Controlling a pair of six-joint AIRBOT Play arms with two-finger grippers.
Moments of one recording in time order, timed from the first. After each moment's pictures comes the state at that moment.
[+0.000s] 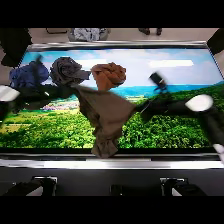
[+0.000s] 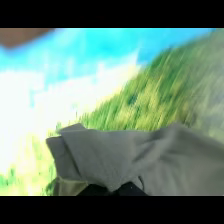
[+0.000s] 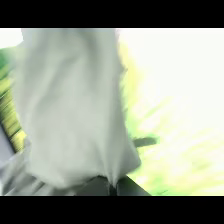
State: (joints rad) left arm -0.10 -1.11 1.20 0.68 -0.94 -1.12; right arm 0.09 -1.02 1.06 -0.75 1.08 0.64
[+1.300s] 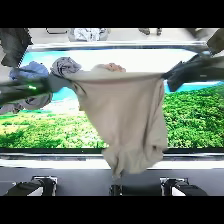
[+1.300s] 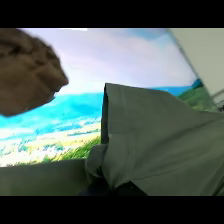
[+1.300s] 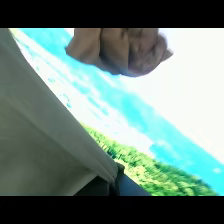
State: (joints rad) left arm -0.13 -1.06 1.21 0.80 -0.93 -1.36; right arm 0.00 -1.22 1.61 -1.14 1.29 0.81
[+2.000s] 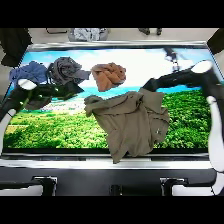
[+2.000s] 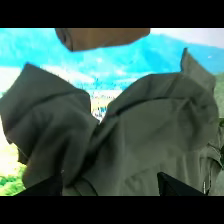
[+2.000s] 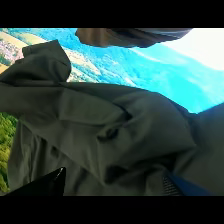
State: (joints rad) left arm 0.00 -1.50 1.34 0.69 -1.03 -1.27; right arm -0.12 -1.57 1.60 -0.82 1.28 0.83
